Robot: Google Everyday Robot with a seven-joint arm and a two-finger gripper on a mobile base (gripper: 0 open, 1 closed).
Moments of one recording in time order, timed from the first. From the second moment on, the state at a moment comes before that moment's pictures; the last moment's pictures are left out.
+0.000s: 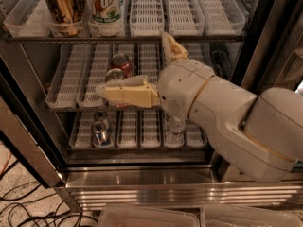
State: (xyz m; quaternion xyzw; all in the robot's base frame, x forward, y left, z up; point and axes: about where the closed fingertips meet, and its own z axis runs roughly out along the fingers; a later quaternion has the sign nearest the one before) arm 0.479 0.021 1.018 -0.33 0.60 0.24 0.69
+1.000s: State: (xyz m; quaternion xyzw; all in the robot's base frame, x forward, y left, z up) arm 0.501 0.046 1.016 -0.34 0.61 0.23 0.68
